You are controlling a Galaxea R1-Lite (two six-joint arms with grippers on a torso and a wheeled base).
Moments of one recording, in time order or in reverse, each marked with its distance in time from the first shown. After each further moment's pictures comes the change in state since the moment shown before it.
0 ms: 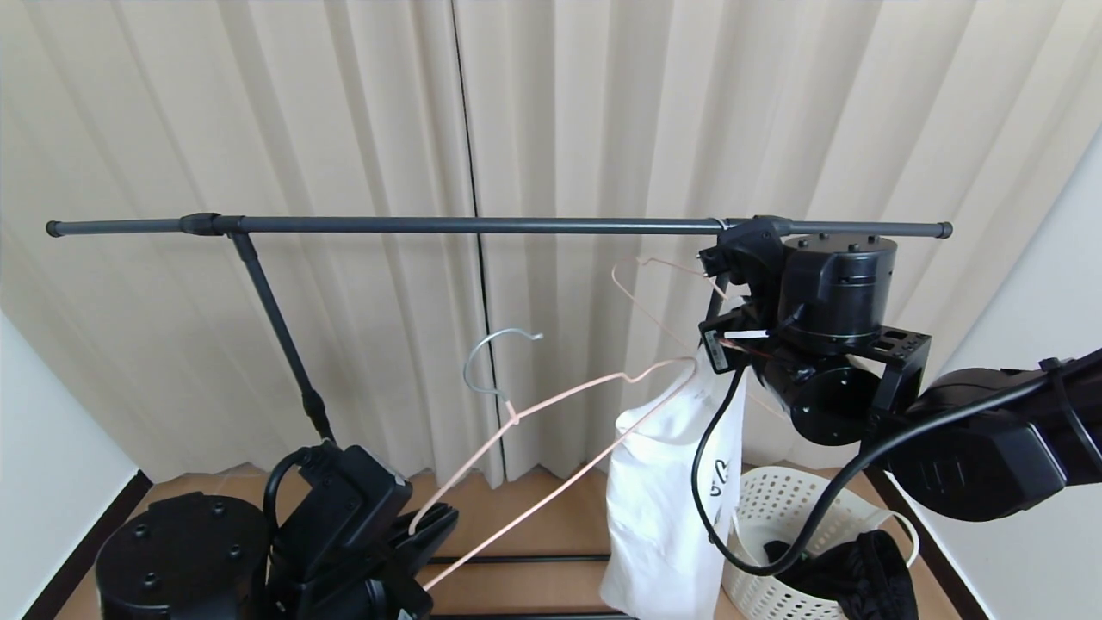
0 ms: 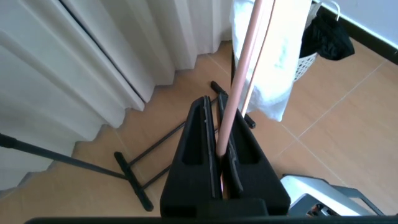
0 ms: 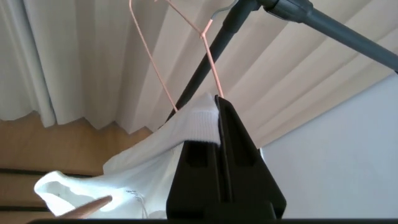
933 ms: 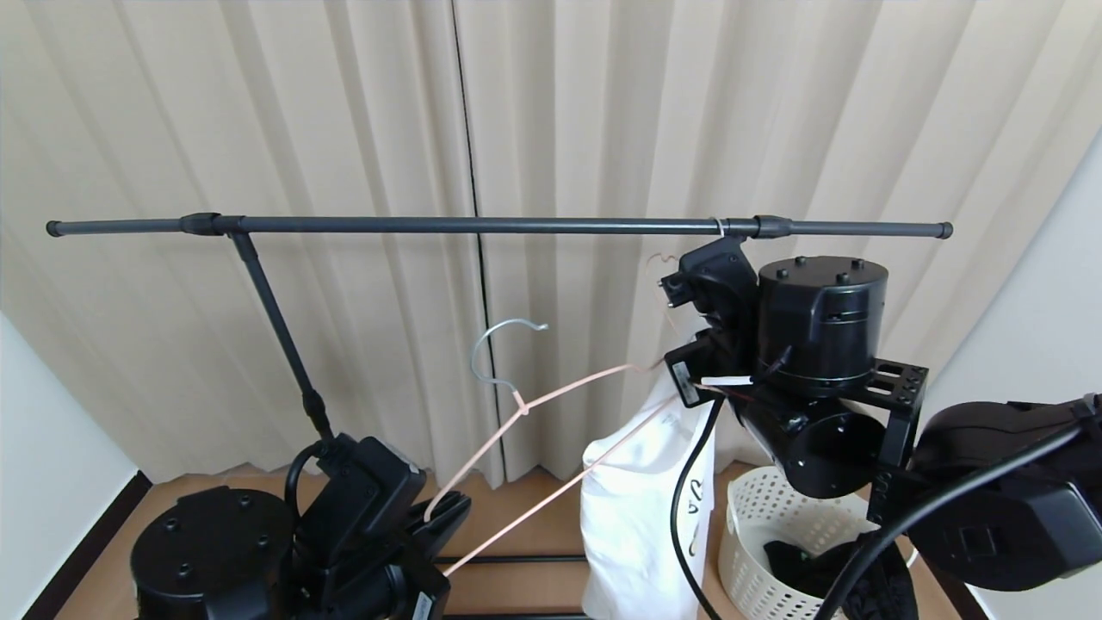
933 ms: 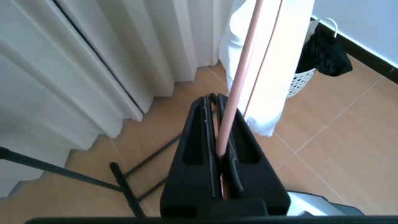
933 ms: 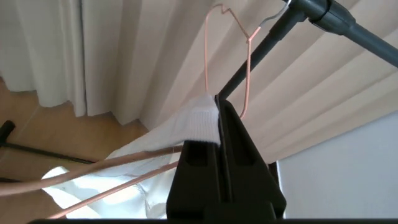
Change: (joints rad) left arm 0.004 0.076 -0.002 -0.101 0.004 -0.016; right arm 0.143 -0.041 0.051 0.012 -0.001 0.007
